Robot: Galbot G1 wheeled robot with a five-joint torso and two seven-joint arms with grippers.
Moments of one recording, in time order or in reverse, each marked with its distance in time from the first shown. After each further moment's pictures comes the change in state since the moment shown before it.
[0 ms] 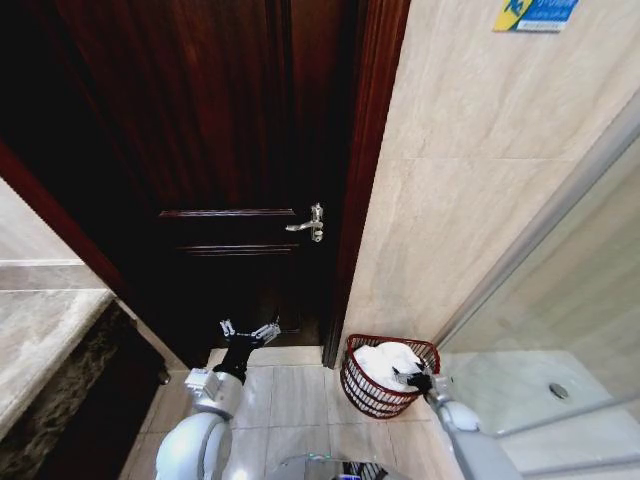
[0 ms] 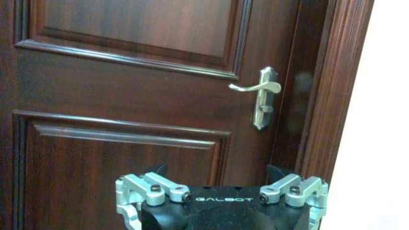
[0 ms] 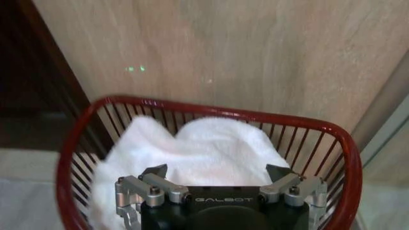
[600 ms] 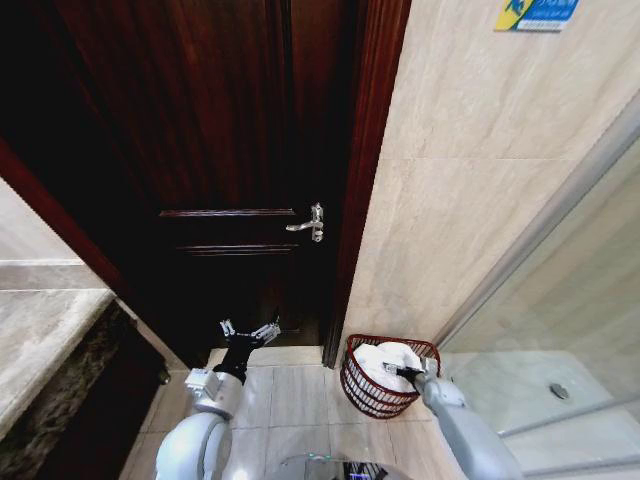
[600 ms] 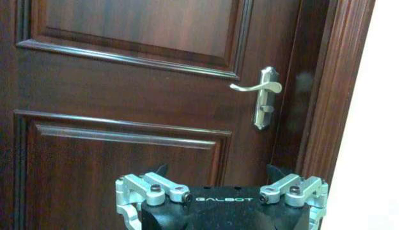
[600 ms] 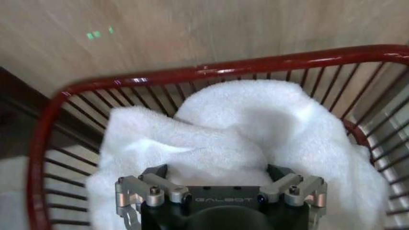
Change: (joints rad) left arm 0.000 0.000 0.000 0.000 0.000 0.000 0.000; right arm 0.343 0.083 -0.184 -0.404 0.146 -0.215 0.127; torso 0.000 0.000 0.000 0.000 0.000
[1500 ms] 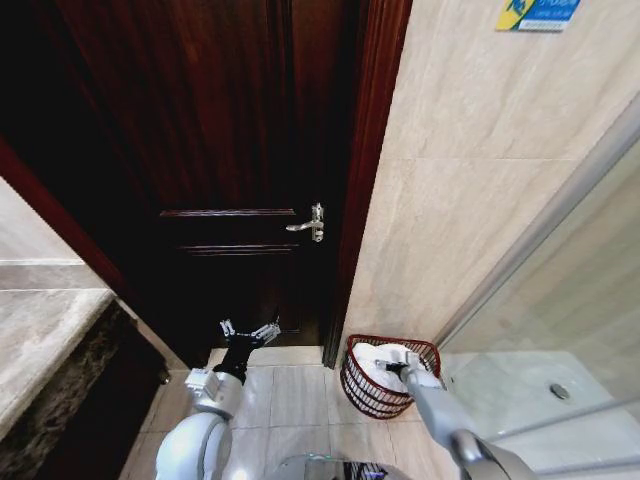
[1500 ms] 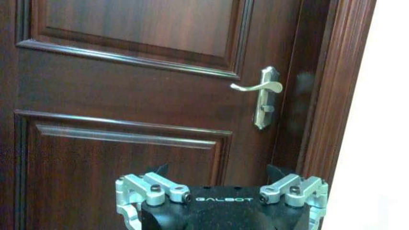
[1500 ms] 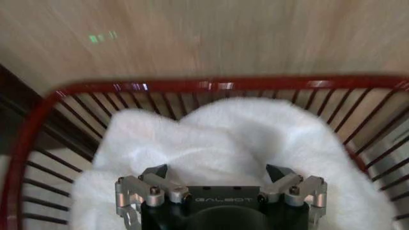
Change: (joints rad) left arm 0.000 0.000 0.000 0.000 0.000 0.000 0.000; right arm -0.045 0.015 0.067 0.042 -0.106 0.092 -0.028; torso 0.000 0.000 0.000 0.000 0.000
